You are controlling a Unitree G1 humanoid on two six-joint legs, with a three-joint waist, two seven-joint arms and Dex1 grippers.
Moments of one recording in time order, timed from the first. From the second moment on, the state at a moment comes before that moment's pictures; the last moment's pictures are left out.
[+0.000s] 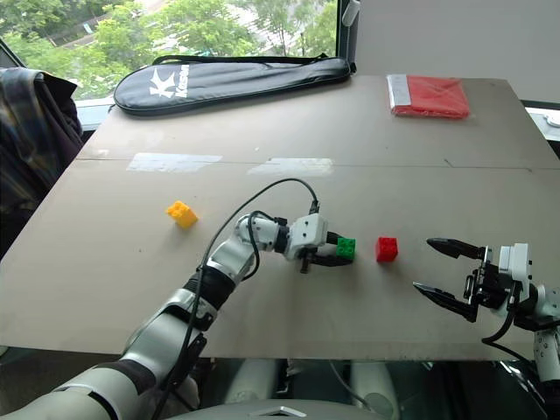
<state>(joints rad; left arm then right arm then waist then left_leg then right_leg) -0.68 0.20 -0.40 0.62 -0.03 -0.24 -1.20 0.09 -0.66 -0.32 0.08 0.64 -0.11 1.43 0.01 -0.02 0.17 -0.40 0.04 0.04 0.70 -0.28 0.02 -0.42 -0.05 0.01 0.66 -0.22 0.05</state>
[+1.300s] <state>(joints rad) 0.08 0.47 0.28 -0.50 -0.44 0.40 -0.67 -0.11 -0.65 -0.28 0.13 0.67 -0.03 1.48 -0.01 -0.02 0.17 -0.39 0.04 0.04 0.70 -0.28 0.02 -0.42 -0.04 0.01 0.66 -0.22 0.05</state>
